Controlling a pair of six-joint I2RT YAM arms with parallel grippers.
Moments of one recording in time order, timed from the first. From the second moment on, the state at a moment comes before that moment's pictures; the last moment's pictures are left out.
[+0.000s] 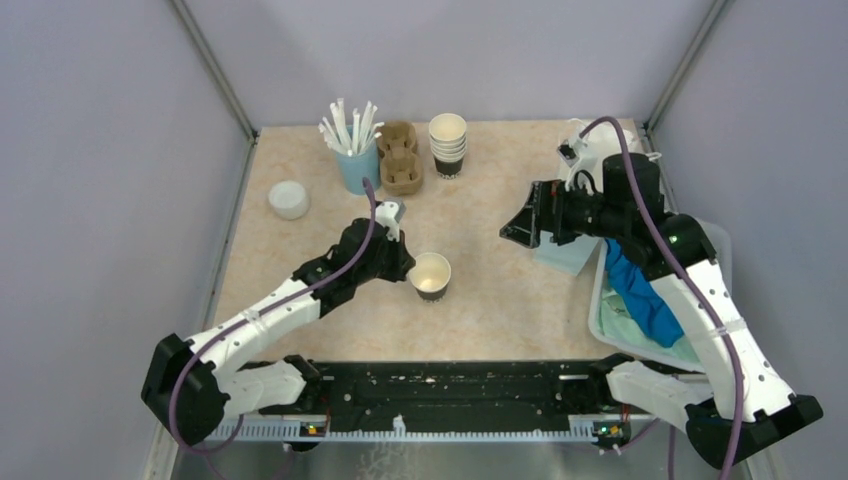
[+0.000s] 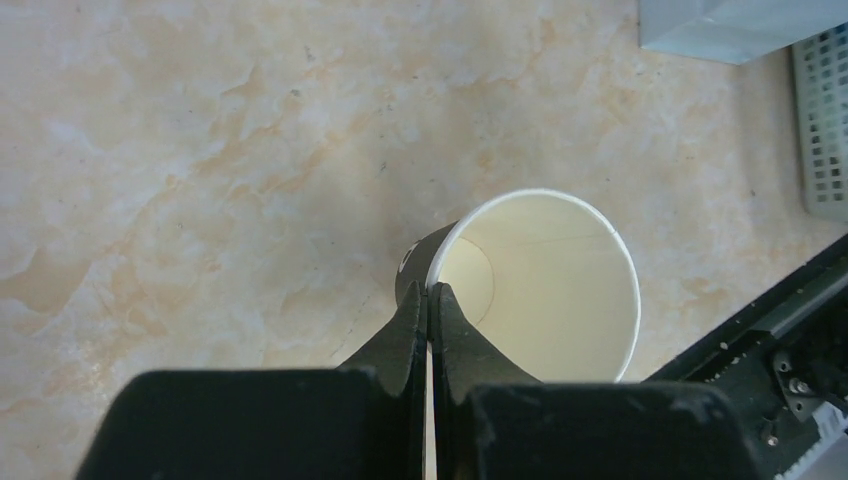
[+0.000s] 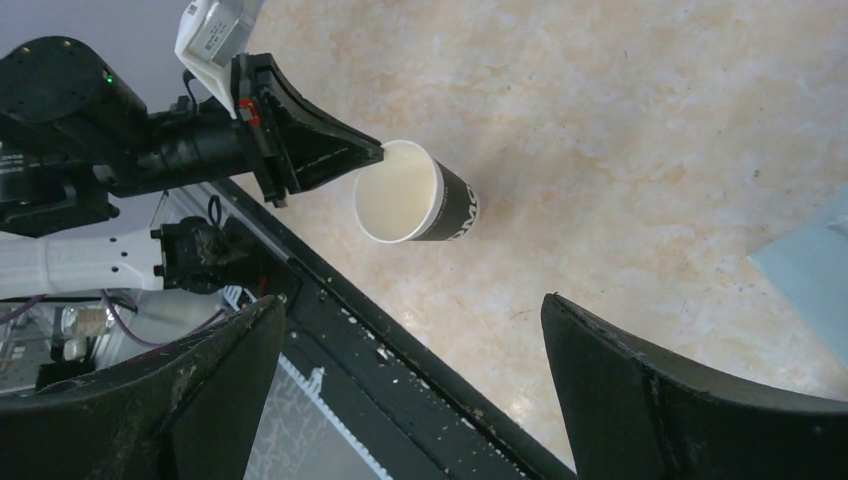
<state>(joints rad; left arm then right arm) -0.69 1.10 0.77 -0.23 0.02 -0.42 0.40 1.02 1.32 -0.83 -0.44 0.34</state>
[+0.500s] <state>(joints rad) -0.73 1.09 0.70 -0.19 -0.10 -0.45 0.41 0.98 1.29 -0.83 -0.45 0.36</state>
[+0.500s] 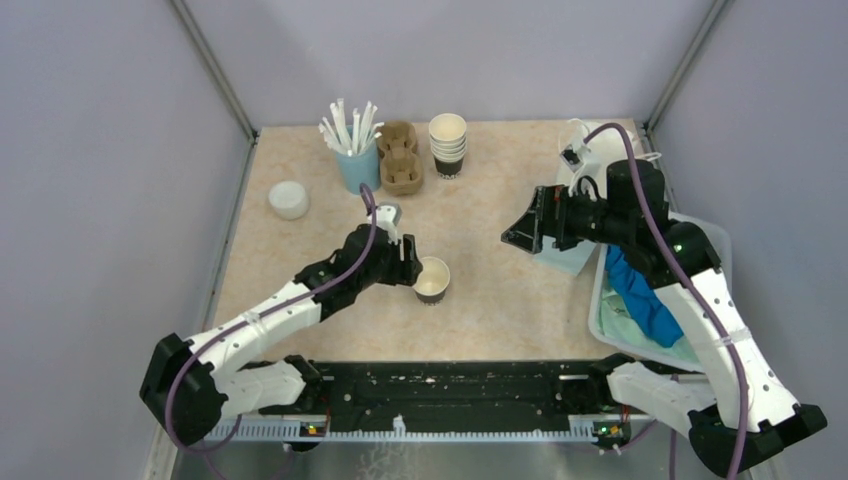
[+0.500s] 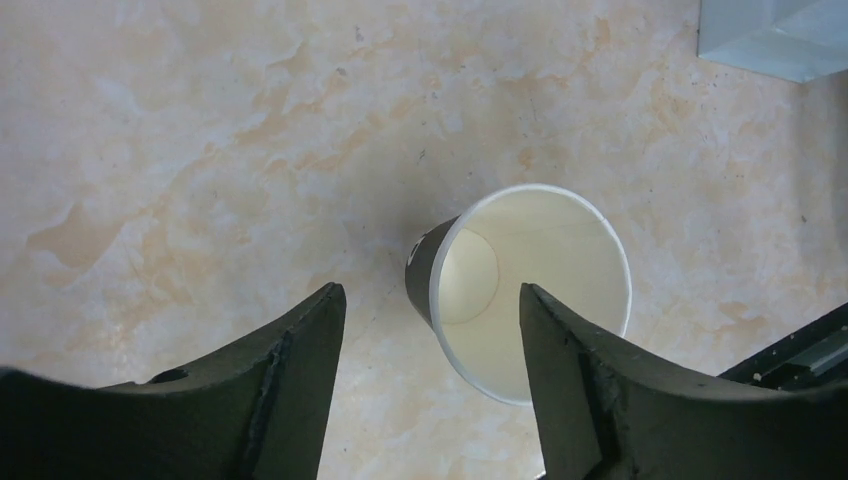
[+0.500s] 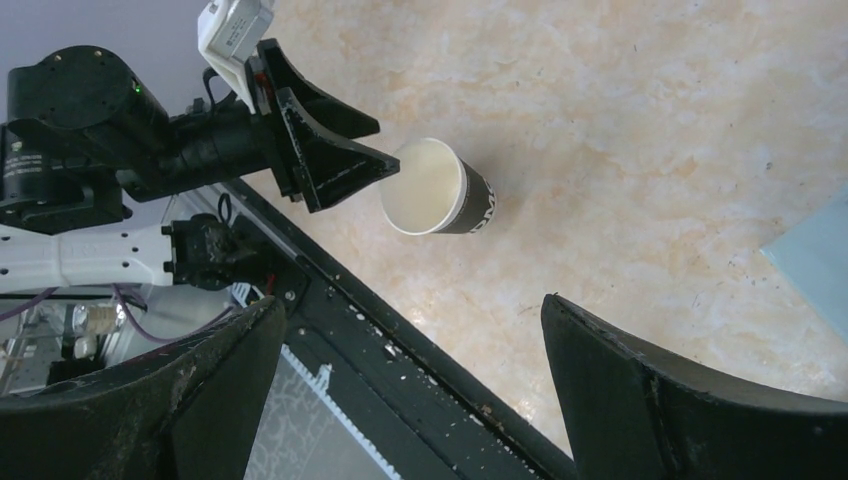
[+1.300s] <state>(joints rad) 0.13 1.71 1.51 -0.77 -0.18 -0.65 0.44 0.99 1.24 -0.80 -0.45 0.35</state>
